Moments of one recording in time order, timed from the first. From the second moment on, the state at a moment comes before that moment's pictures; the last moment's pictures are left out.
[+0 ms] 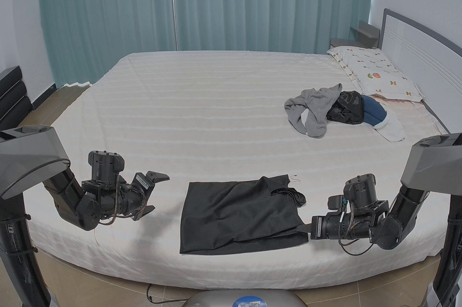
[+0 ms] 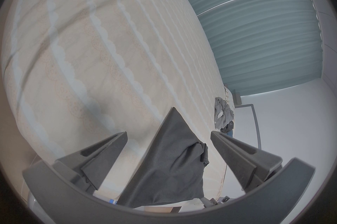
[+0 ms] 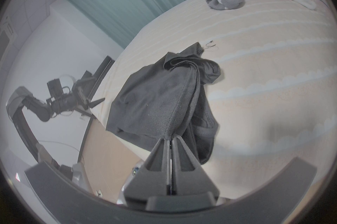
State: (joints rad) left arm -0.17 2.15 -0.67 -0.86 -0.28 -1.12; right arm 0.38 2.19 -0.51 -0.96 0.34 0.40
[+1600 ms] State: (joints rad) left arm -0.17 2.17 -0.68 -0.87 -0.26 -1.11; right arm 0.48 2.27 -0.74 -1.00 0.37 0.75
